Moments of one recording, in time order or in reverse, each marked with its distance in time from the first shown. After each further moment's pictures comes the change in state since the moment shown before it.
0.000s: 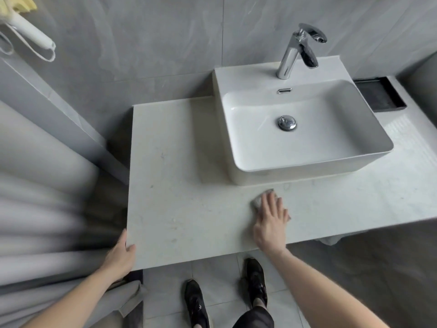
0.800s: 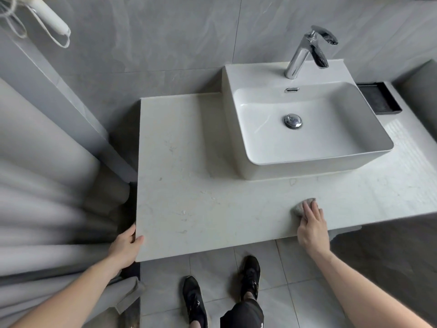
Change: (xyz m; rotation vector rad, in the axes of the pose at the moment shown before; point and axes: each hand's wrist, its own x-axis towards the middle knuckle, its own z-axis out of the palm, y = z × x) left_hand 0.019 -0.029 -0.005 -0.126 -0.041 0.104; right_hand -0.015 0.075 -0.050 0.050 0.056 0.213
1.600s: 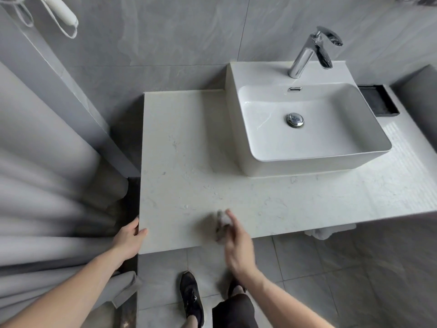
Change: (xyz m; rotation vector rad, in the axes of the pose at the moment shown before) left_hand 0.004 -0.005 -0.002 -0.097 -0.026 -0.019; right_hand -0.146 -0.167 0.061 0.617 -0.294 -0.146
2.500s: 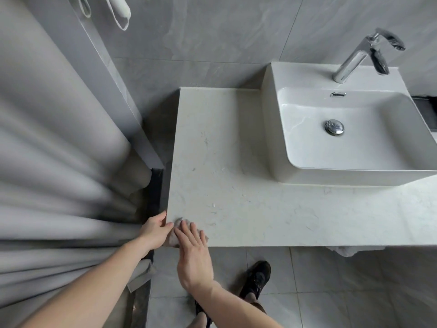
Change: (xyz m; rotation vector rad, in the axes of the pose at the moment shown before) left_hand 0.016 -0.025 0.001 -0.137 -0.133 0.007; right_hand -0.031 -0.015 0.156 -0.469 -0.357 -0.344
